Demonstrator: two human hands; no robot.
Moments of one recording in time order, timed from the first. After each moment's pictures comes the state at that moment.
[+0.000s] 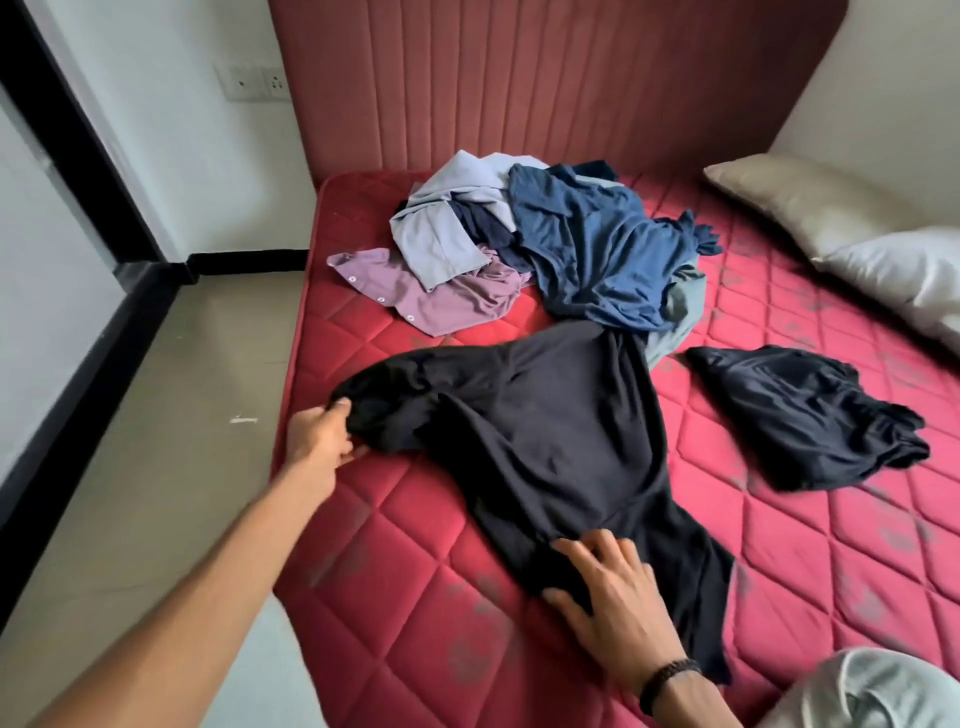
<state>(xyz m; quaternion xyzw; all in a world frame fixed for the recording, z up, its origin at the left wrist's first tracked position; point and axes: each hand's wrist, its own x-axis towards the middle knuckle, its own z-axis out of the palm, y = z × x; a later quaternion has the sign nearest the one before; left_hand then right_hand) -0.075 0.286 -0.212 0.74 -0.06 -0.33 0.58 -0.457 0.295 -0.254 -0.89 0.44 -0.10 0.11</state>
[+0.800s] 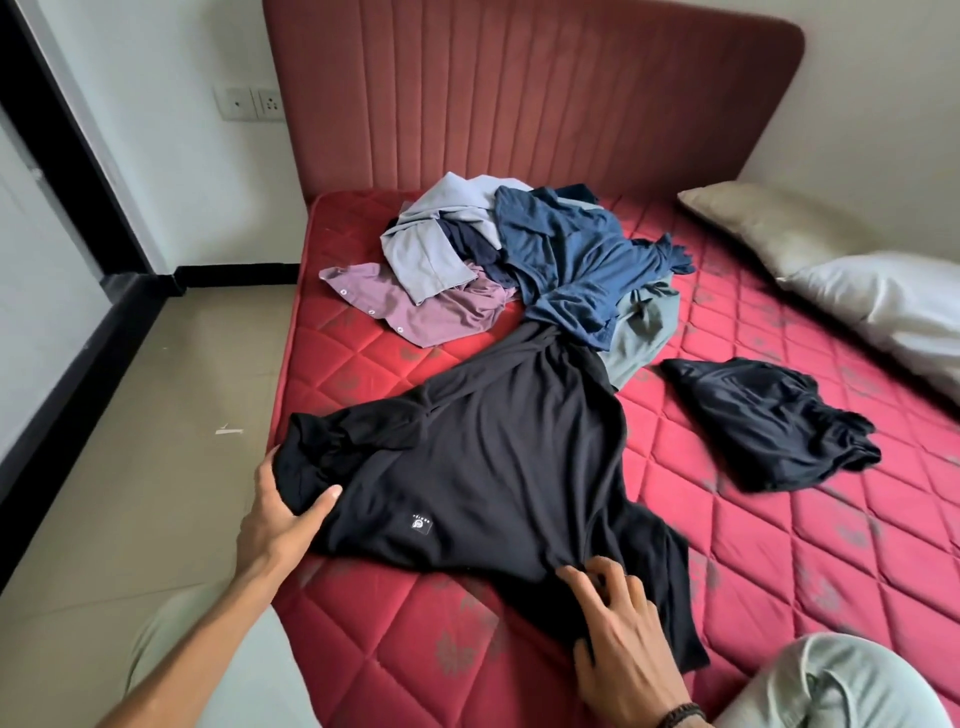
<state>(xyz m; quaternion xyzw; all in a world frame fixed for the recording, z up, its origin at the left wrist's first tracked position) -0.086 0.387 -0.255 0.87 -0.24 -0.21 0.38 -0.489 0.332 -0.250 -0.88 0.46 -0.08 0.08</state>
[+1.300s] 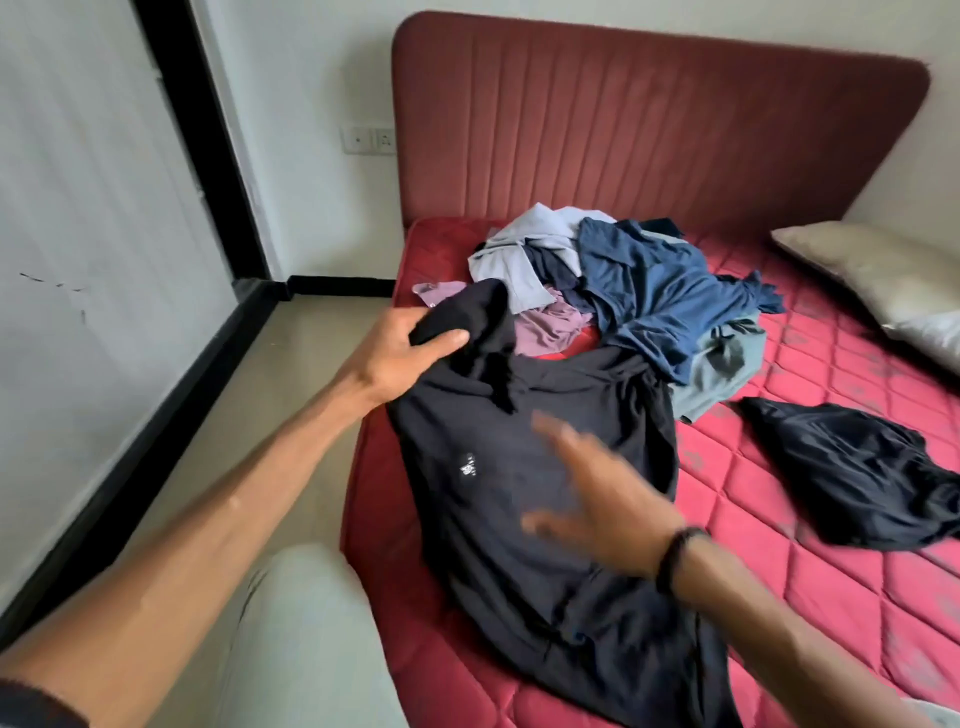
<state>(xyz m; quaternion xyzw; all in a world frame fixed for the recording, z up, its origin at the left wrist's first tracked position) -0.096 0.355 -0.039 0.68 -0.50 -0.18 0.50 -0.369 0.297 -0.072 -0.93 0.28 -0.06 0.22</state>
